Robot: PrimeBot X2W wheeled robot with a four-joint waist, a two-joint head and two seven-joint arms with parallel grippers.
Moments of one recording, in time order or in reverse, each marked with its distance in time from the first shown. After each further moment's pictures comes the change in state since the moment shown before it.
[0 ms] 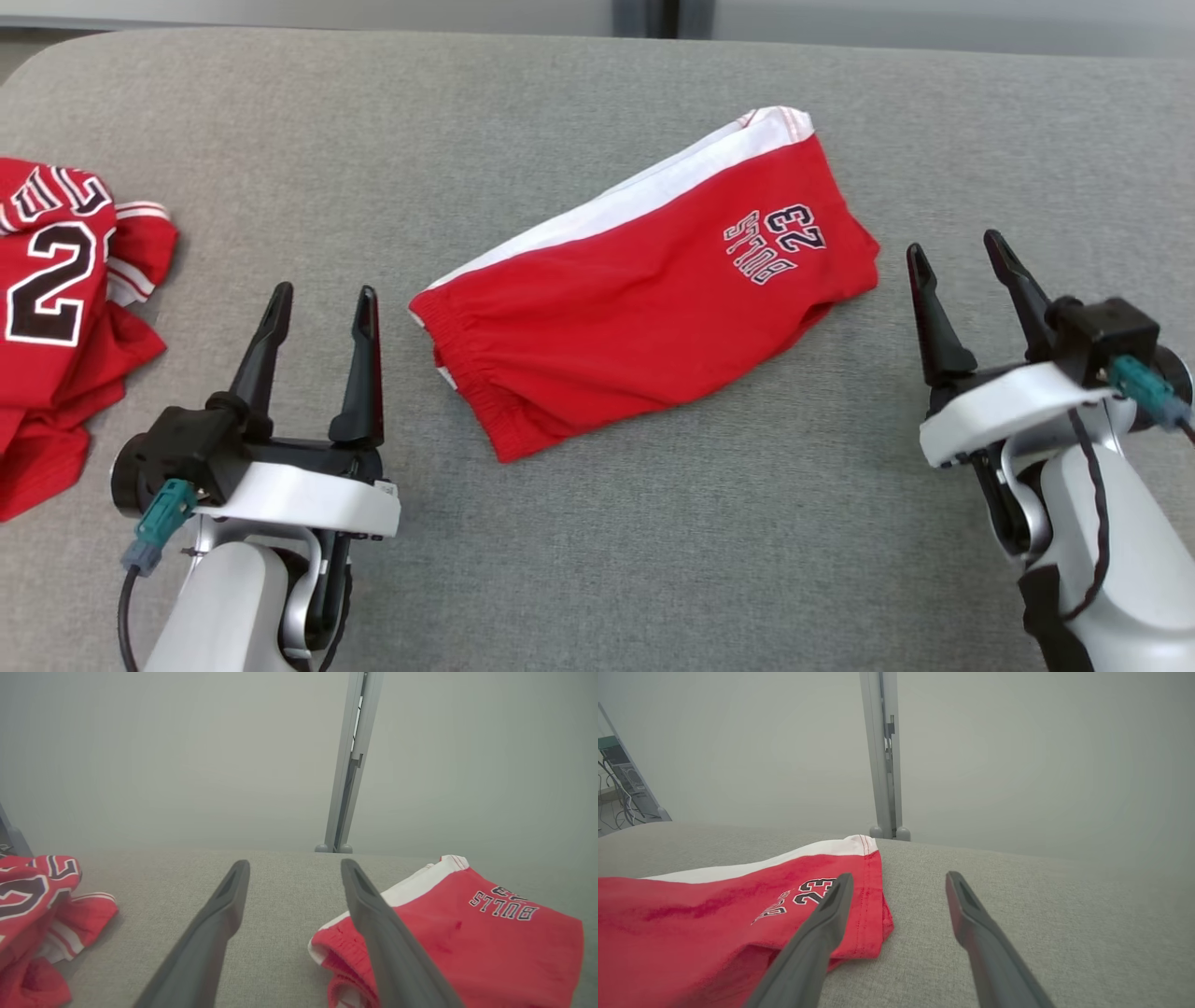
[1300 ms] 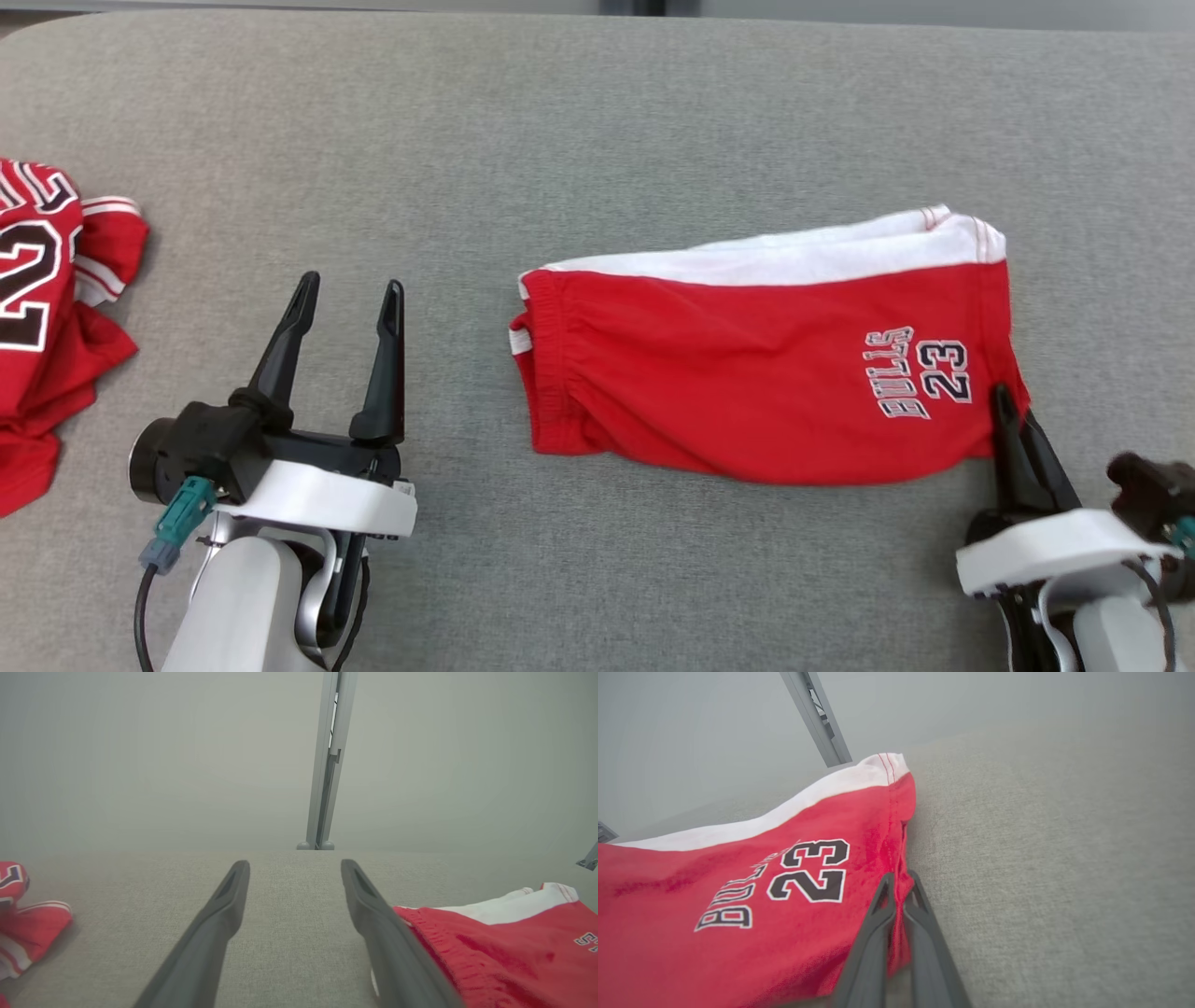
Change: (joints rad) left arm -0.010 -0.077 0.056 0.004 0.099 -0.095 0.000; right arm 0.227 0.044 -0.114 -0.016 0.181 0.000 -0.035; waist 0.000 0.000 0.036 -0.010
